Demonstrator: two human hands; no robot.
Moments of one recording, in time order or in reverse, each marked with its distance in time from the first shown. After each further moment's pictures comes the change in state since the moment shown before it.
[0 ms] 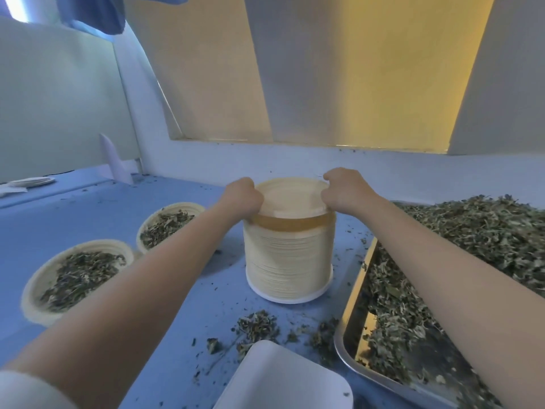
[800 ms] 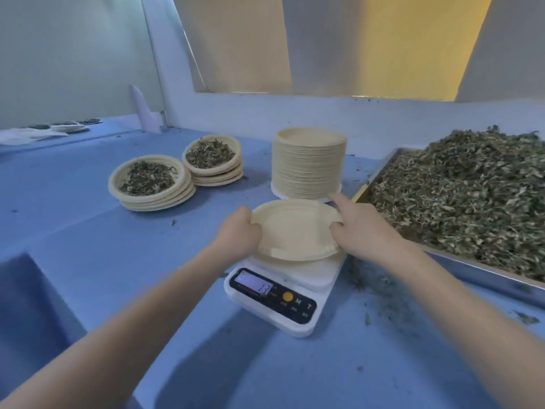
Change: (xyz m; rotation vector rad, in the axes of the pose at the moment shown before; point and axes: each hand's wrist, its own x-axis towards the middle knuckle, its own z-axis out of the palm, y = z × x) left_hand -0.223 -0.106 0.033 -0.136 -0.133 -0.120; right_hand -0.235 0.013 0.065 -0.013 -0.147 -0.177
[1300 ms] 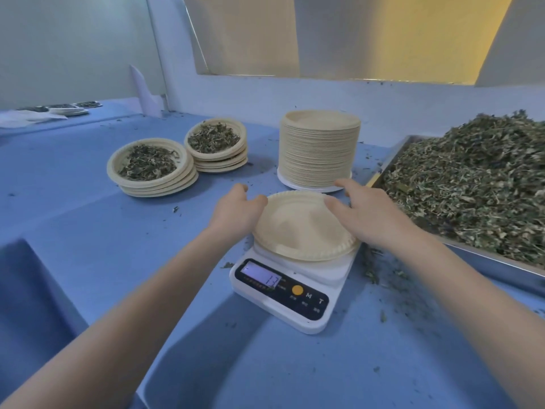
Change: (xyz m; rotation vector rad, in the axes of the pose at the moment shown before) left_hand 0.017 -0.012 -0.006 -0.167 0.091 -0.019; right_hand 0.020 0.008 0.014 0.017 0.071 -0.023
